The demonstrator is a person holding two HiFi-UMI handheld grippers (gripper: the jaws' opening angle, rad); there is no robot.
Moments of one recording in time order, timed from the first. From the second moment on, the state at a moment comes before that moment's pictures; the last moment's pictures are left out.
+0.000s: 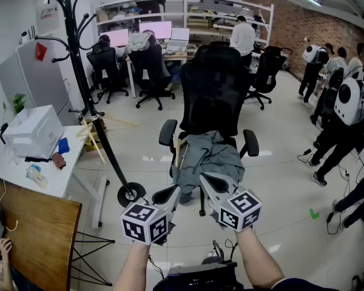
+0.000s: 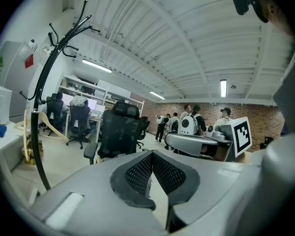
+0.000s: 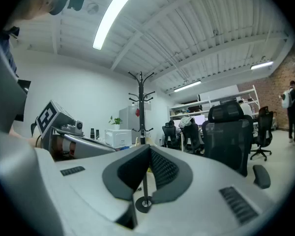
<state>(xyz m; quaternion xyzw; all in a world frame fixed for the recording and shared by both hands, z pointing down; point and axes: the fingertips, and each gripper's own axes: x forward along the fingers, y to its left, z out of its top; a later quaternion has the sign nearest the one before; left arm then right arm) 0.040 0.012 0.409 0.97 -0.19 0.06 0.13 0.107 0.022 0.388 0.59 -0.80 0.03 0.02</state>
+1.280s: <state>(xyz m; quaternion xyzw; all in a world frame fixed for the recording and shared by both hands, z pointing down) 0.201 -0.125 0.418 0.94 -0.31 0.05 0.12 0.283 -0.100 0.407 0.55 -0.84 0.06 0.00</state>
